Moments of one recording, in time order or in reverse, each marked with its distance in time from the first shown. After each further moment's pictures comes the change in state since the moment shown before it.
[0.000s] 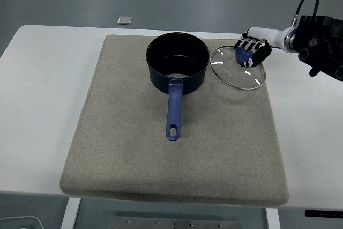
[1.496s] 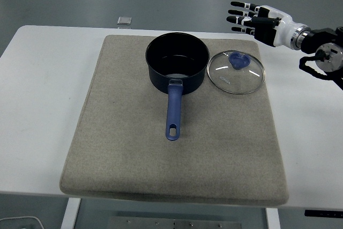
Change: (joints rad) left arm 0.000 0.000 0.000 0.001 0.000 -0.001 0.000; right arm -0.220 -0.048 0.523 -0.031 0.960 0.127 -0.057
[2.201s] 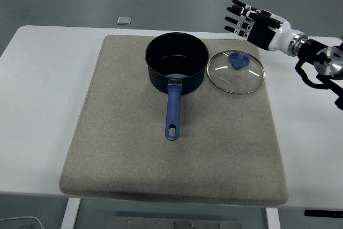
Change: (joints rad) left arm 0.000 0.000 0.000 0.000 0.000 0.000 0.000; right arm -0.040 0.018 0.004 -0.016 0.284 0.045 -0.020
